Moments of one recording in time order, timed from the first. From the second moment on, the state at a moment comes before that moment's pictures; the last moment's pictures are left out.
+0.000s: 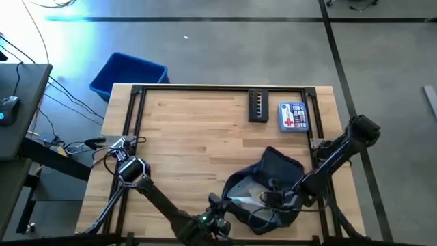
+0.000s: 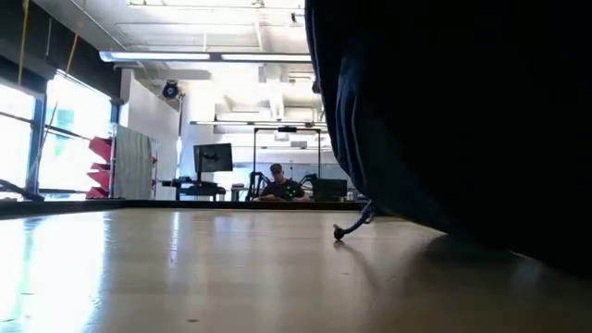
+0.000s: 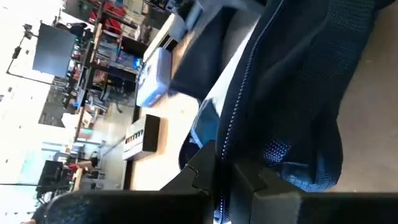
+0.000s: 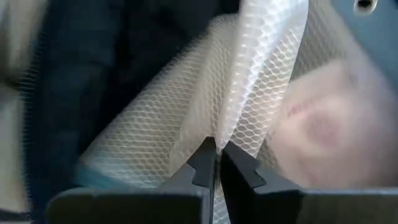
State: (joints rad) left arm -0.74 2.38 2.08 -0.92 -1.14 -0.10; right arm 0.83 1.57 0.88 -0.35 0.23 0.67
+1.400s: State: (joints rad) left arm -0.76 2.38 2.08 -0.92 -1.13 -0.10; right arm 0.84 1.56 1.27 -1.03 0.44 0.81
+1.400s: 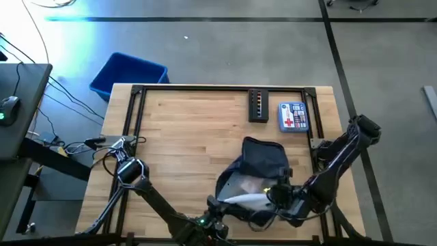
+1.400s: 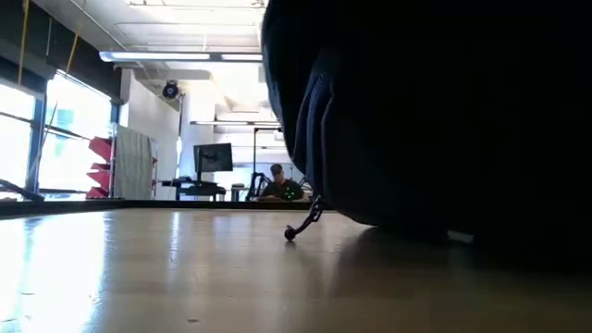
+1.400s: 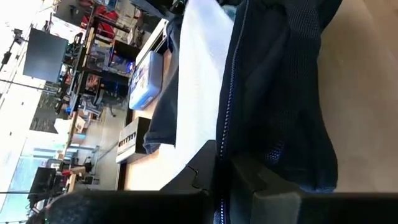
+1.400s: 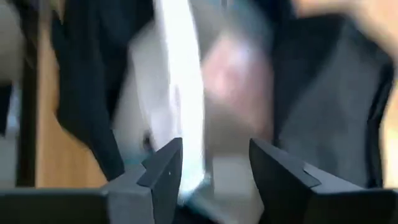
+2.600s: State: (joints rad) left arm -0.75 2.38 2.08 -0.92 -1.10 -0.13; right arm 0.61 1.70 0.91 0.19 0.37 0.29
